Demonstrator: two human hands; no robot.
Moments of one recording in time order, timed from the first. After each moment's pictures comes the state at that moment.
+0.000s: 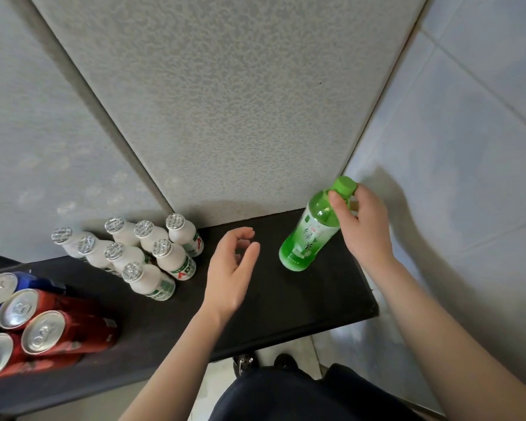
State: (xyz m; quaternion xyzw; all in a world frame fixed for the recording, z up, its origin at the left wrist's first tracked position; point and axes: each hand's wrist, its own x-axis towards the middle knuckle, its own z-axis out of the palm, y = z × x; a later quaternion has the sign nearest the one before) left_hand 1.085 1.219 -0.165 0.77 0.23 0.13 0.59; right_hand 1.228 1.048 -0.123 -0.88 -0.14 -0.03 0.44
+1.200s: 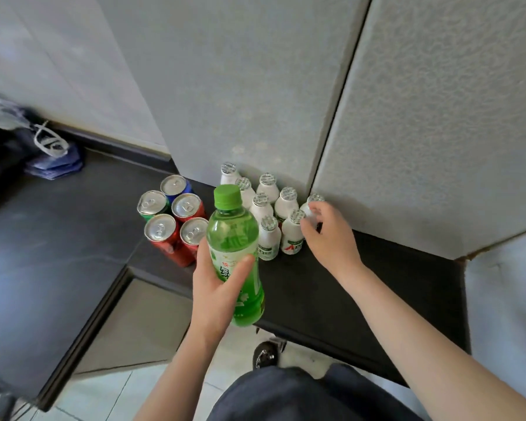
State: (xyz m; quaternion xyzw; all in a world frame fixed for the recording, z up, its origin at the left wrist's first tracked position) left_hand 0.914 1.272 -0.135 0.58 0.41 0.39 0.58; right_hand 1.118 1.241 -0.148 -0.82 -0.40 0.19 0.36
